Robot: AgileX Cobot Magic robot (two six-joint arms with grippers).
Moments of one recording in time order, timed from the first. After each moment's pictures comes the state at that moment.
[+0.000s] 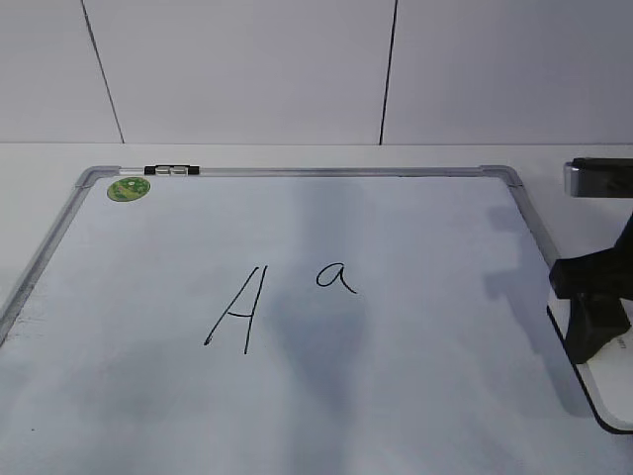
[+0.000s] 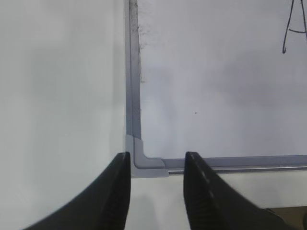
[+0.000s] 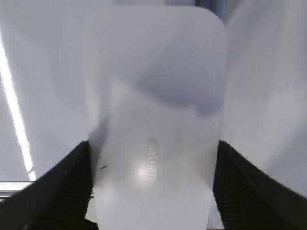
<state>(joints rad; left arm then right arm) -0.03 0.49 -0.53 -0.12 1.05 -0.04 0.23 1.49 -0.99 0.02 1.16 0.24</state>
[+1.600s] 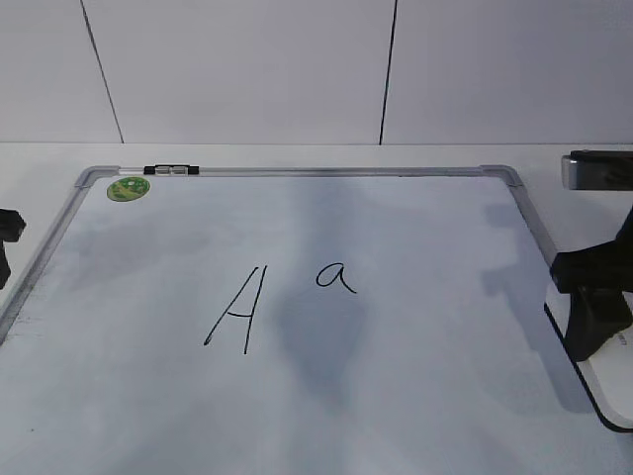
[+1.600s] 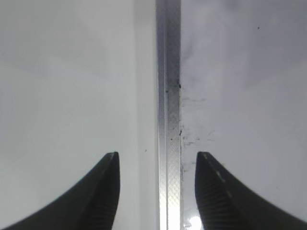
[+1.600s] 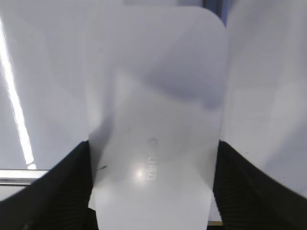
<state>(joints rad) -0.03 1.67 -1.06 0.00 0.86 -0.06 0.23 1.49 -1.03 0.03 1.21 0.21</state>
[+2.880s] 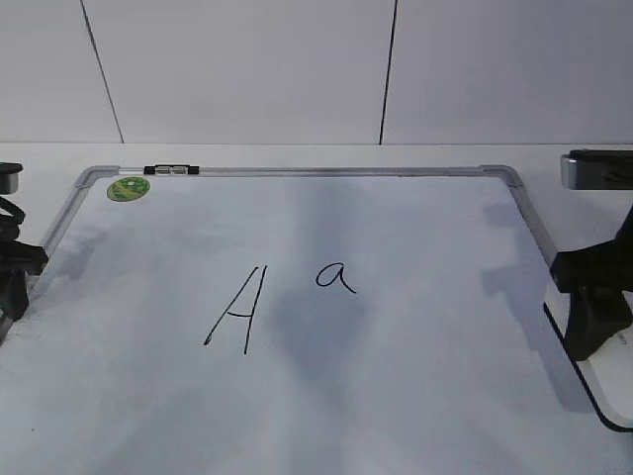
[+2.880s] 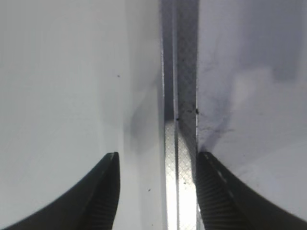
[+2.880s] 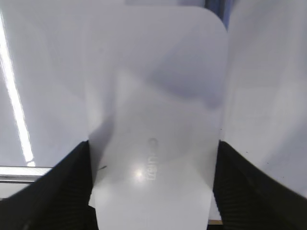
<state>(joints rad) -0.03 1.84 -1.08 0.03 0.80 -0.06 0.23 1.49 -1.03 0.04 1.21 0.20</state>
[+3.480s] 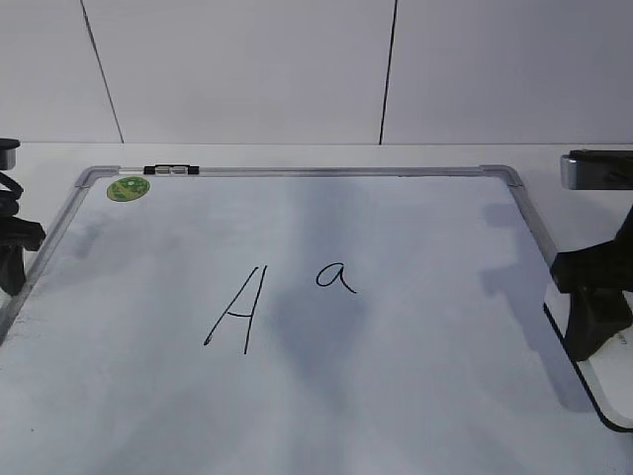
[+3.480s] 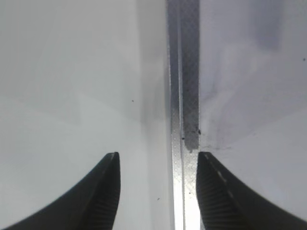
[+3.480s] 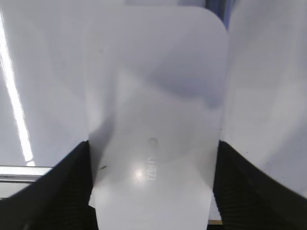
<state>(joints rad) -0.03 1.84 -1.16 0.04 0.84 -0.06 0.23 1.49 -1.03 0.04 1.21 0.19</state>
